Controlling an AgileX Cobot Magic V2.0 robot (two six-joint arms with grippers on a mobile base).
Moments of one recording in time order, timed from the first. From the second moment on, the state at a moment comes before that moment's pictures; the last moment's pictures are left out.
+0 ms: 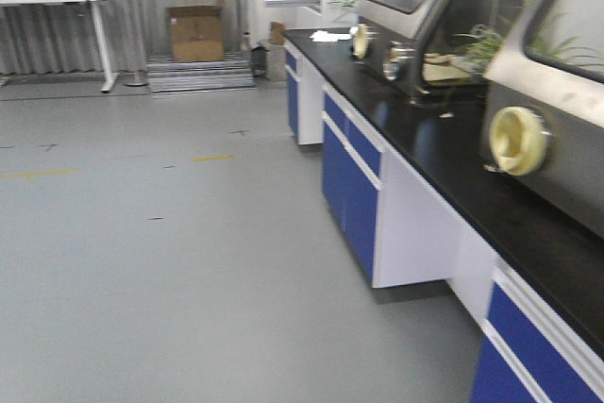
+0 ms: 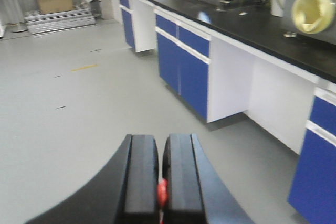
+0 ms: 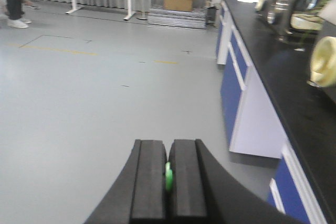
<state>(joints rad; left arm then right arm) -0.03 0.56 -0.58 -0.69 0.34 0.66 0.00 0.43 -0.59 0.66 0.50 -0.71</state>
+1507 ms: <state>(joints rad) -0.03 0.56 -0.58 -0.69 0.34 0.66 0.00 0.43 -0.59 0.66 0.50 -0.71</state>
